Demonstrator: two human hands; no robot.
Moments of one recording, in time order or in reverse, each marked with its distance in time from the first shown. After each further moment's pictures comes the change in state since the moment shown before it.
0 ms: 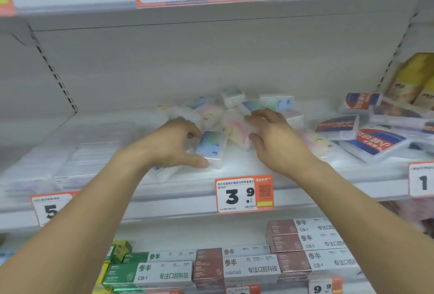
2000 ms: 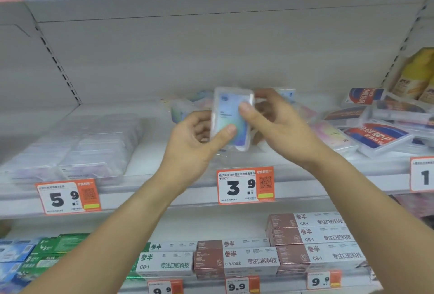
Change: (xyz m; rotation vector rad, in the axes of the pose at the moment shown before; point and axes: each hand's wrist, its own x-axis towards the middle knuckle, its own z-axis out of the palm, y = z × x) left_hand -0.031 0.047 0.046 -1.135 0.412 0.114; right_hand -0.011 -0.036 -0.036 0.821 0.000 0.145
